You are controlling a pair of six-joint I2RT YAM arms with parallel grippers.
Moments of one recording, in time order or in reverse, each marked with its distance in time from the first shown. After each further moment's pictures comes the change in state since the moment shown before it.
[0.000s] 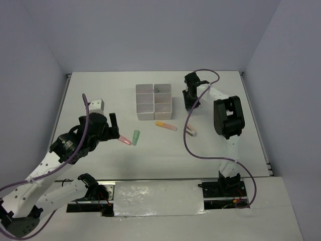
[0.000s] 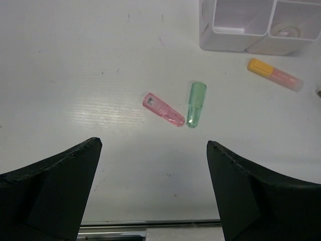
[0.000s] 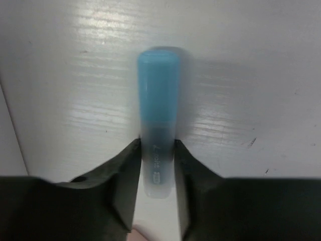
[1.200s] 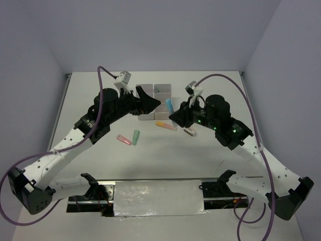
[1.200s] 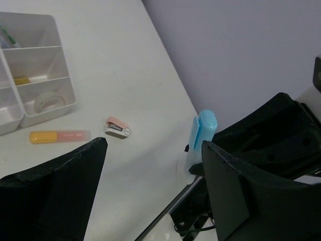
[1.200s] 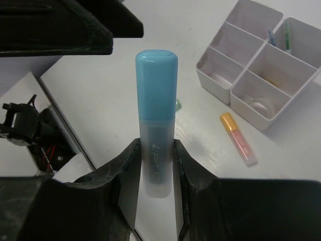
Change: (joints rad) left arm 0.003 0.317 0.110 0.734 0.600 -0.143; right arm 0.370 -1.180 -0.606 0.281 -0.319 0.077
